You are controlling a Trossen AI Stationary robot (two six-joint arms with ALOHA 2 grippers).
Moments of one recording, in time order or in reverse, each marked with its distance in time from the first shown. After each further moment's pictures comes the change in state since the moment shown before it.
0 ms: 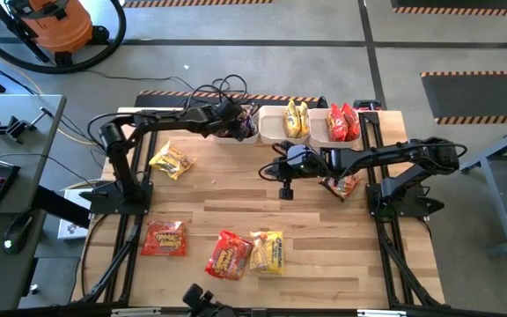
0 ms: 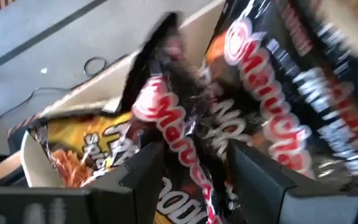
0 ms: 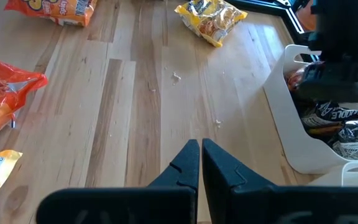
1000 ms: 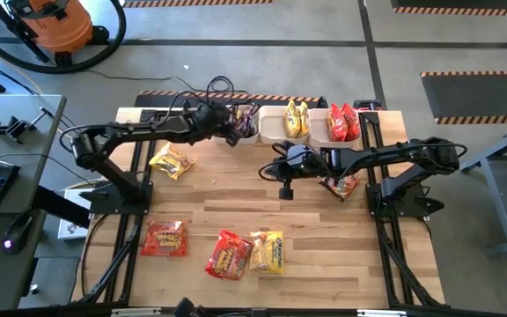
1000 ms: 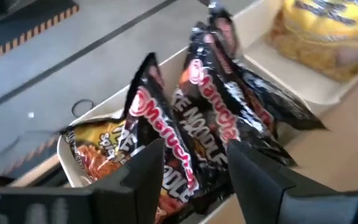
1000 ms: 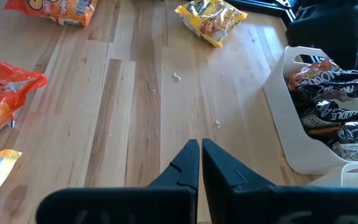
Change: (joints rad) left arm -0.064 -0.262 -0.199 0.141 0.004 0.067; right arm 0.000 0.000 0.000 0.001 0.000 -0.006
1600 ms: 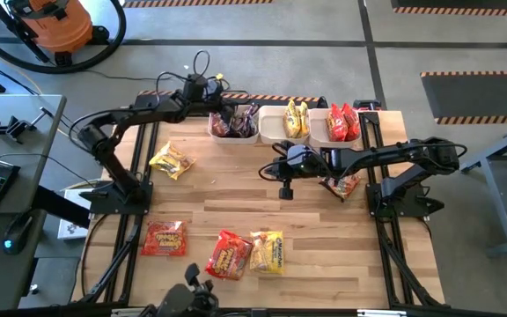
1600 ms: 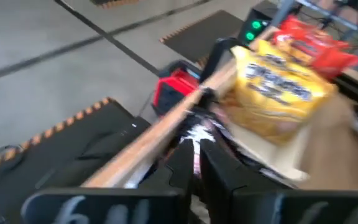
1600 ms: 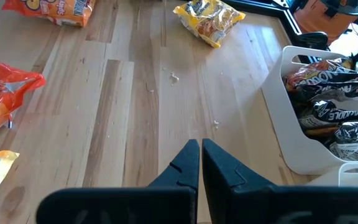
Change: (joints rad) left arm 0.334 0.116 0.001 0.370 0.669 0.095; right arm 0.000 0.000 0.000 0.002 0.006 0.000
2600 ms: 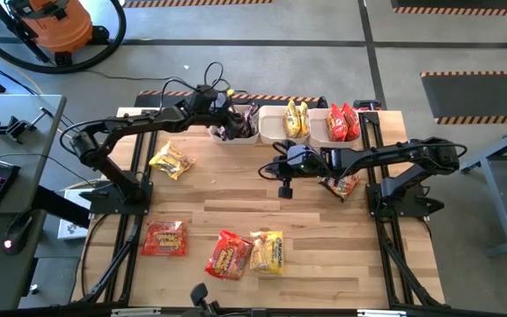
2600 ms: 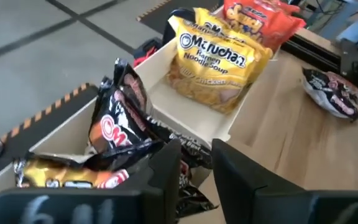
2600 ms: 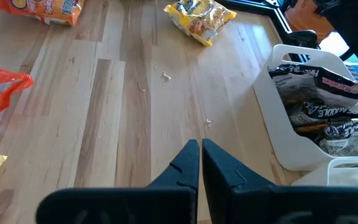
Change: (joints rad) left arm -0.166 -0.098 -0.001 -0.164 -0.079 -0.006; right arm 0.000 0.000 0.000 0.001 0.033 0.006
